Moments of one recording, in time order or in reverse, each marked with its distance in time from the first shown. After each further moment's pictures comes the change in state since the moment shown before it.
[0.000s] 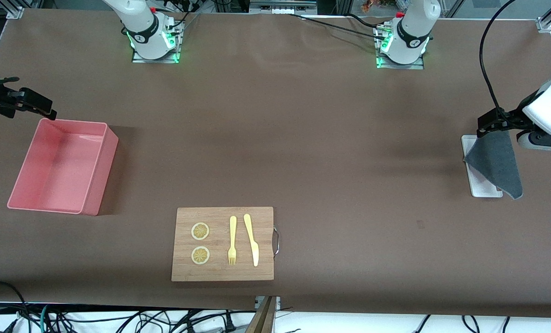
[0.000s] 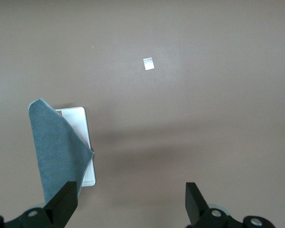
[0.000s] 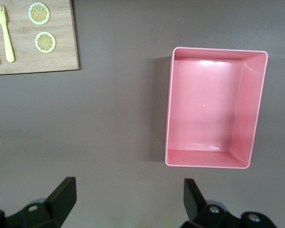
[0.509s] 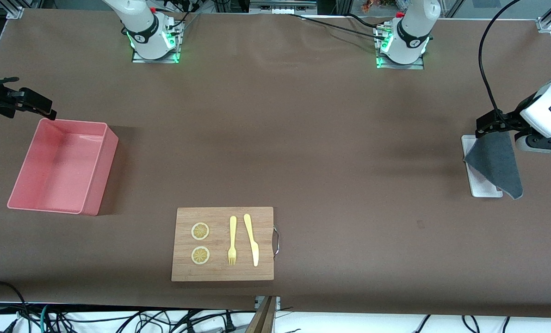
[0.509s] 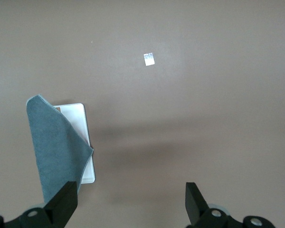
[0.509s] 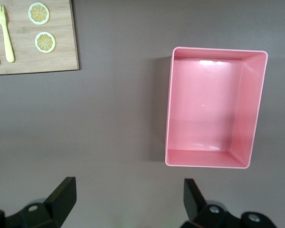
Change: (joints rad) left arm 0.000 0.008 0.003 0.000 0.000 -0.017 0.000; right arm 0.000 0.000 -0.001 0.000 0.000 0.000 0.000
